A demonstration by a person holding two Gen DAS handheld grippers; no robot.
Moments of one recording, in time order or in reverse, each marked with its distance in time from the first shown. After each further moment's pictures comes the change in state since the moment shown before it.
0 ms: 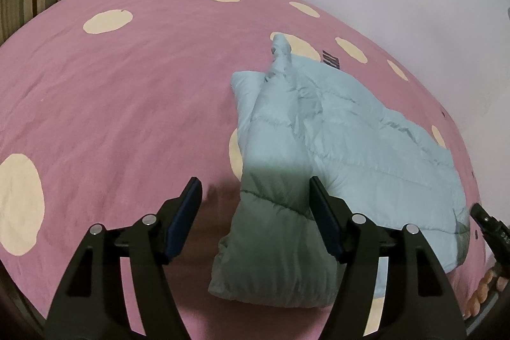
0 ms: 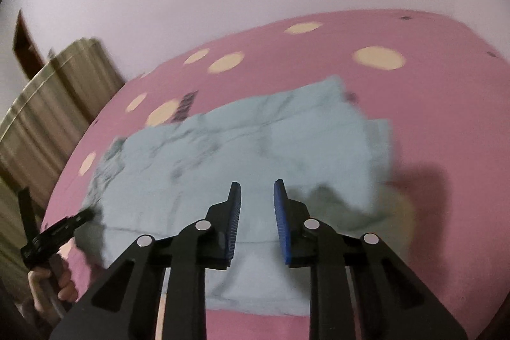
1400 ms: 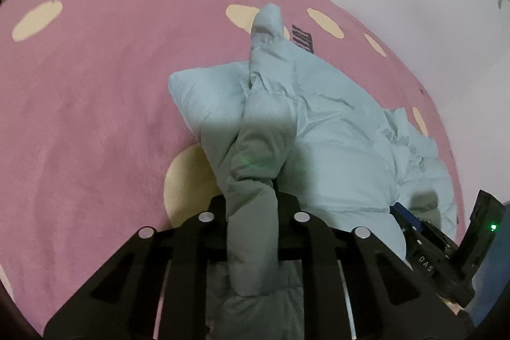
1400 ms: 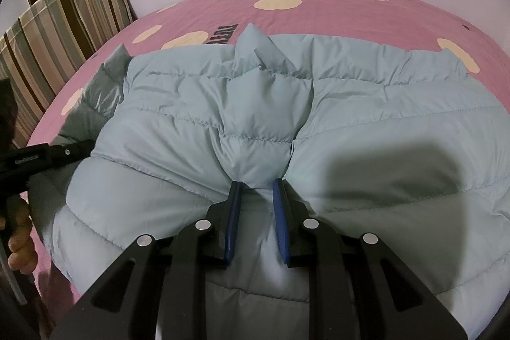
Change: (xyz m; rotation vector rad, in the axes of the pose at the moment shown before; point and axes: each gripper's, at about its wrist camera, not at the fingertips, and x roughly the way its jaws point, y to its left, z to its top) left arm 0.064 -0.011 0.043 0.067 0.146 -0.144; right arm 0.103 0.080 -0.018 -0.174 0.145 -0.055
